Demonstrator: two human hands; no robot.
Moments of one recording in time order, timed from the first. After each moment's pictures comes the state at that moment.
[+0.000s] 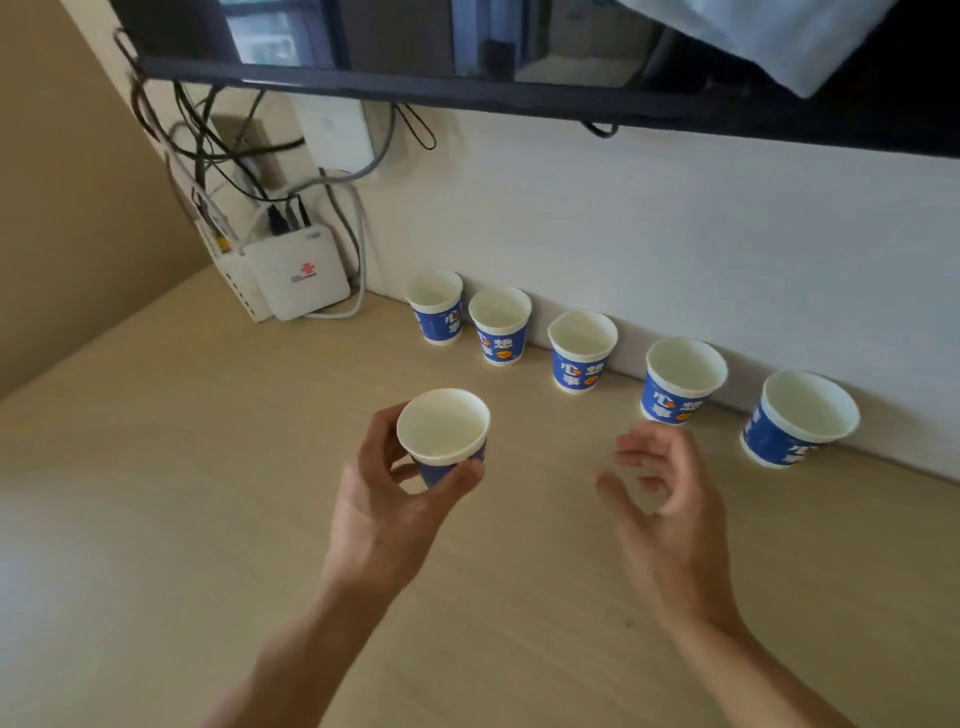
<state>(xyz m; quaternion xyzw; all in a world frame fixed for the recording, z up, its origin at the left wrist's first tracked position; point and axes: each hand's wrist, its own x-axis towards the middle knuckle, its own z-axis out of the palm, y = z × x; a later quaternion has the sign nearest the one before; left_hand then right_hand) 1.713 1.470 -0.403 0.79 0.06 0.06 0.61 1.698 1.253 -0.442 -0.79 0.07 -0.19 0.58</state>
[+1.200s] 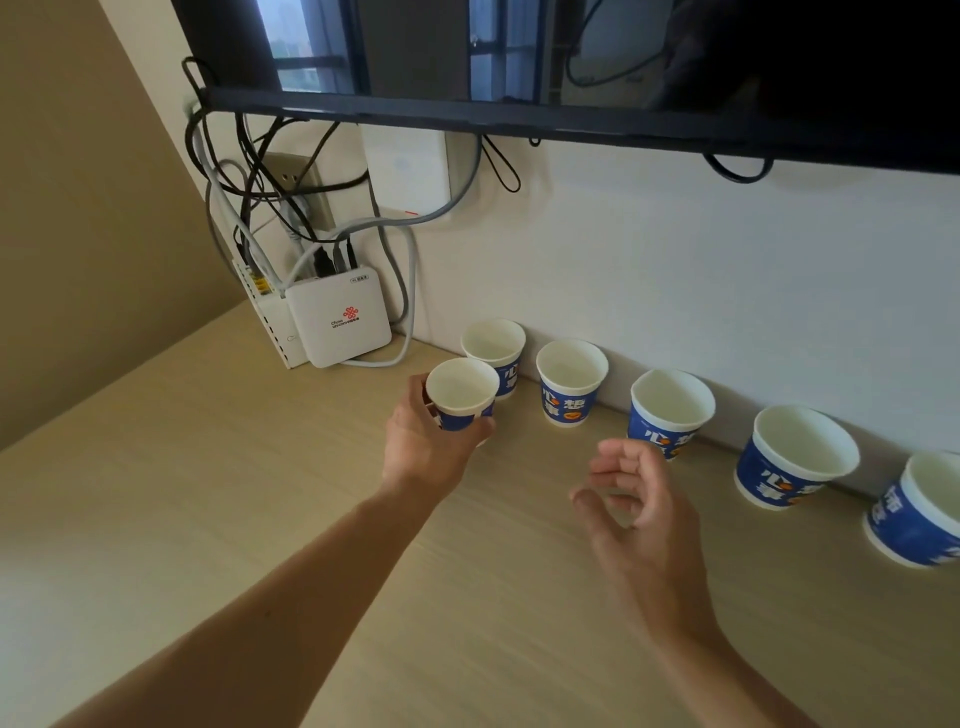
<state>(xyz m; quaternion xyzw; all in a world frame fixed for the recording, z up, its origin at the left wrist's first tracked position) 1.871 1.519 -0.449 0.84 0.10 0.10 0.53 1.772 1.334 -0.446 -0.79 0.07 -0.16 0.58</state>
